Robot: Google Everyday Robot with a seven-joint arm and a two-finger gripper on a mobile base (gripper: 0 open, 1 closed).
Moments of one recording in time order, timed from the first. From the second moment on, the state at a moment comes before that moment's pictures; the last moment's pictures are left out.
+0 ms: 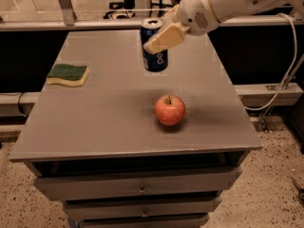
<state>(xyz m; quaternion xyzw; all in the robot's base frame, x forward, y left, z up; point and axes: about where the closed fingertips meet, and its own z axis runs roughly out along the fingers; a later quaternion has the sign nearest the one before) 0.606 -0.034 0.995 -0.55 0.69 0.22 0.41</state>
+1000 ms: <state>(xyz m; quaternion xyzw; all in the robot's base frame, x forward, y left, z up) 0.547 -0.142 1.006 -0.55 0.68 0.21 0.44</state>
